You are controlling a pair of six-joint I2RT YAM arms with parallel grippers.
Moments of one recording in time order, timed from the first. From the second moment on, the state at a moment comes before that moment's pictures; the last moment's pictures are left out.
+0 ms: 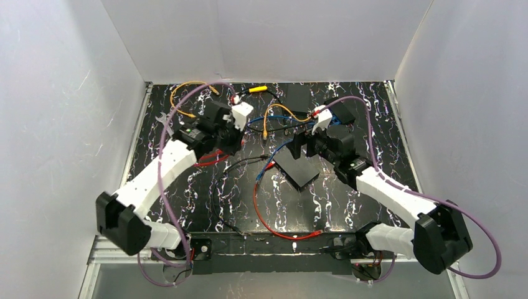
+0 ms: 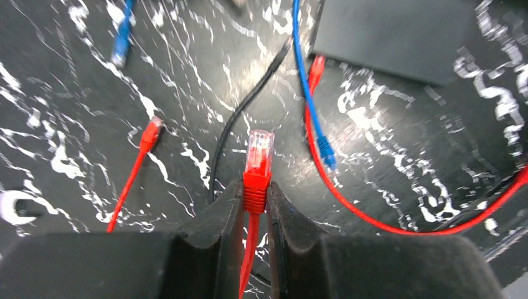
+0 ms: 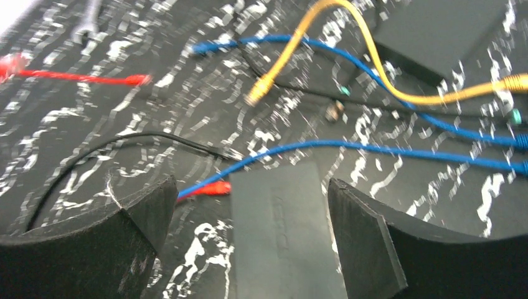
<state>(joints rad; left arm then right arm) -0.57 1.30 1.29 -0.75 0.10 0.07 0.59 1.14 0.69 0.20 -0.12 0.16</state>
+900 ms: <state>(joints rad) -0.84 1.61 1.00 -0.42 0.04 0.02 0.25 1.53 0.71 0.04 -0.39 0.42</state>
